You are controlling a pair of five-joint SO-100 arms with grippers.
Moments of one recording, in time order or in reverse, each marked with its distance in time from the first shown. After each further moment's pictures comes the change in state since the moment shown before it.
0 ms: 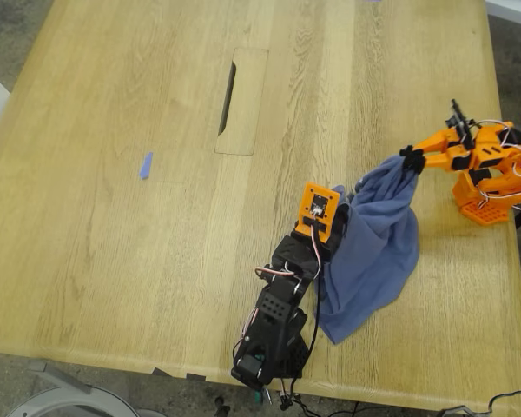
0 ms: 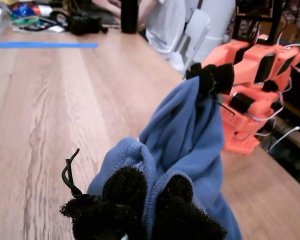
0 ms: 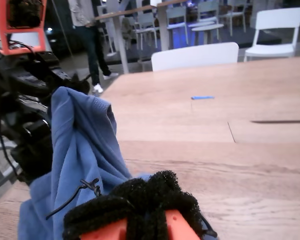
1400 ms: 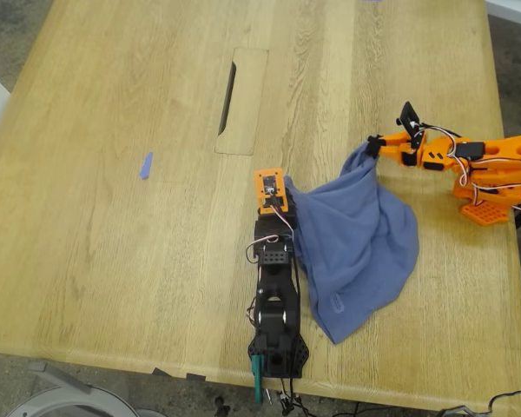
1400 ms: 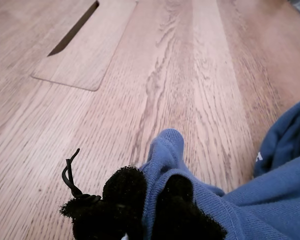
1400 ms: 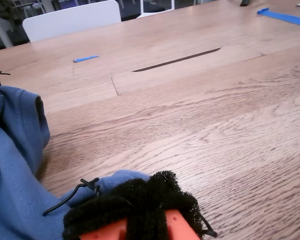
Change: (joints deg) arm 0 -29.9 -45.4 16.0 -51.2 -1.3; arm 1 30.6 -43.6 23.4 -57.8 -1.1
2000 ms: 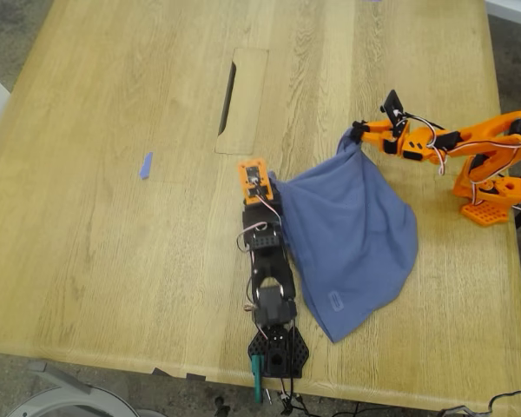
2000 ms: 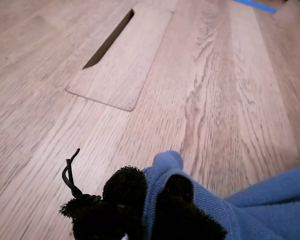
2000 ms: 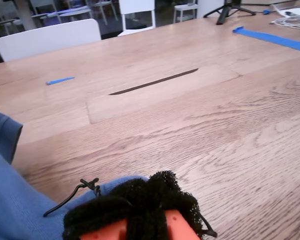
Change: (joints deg) arm 0 -7.9 -22.1 -16.9 -5.0 0.5; arm 1 7.6 -35.9 -20.2 -19.3 -0.9
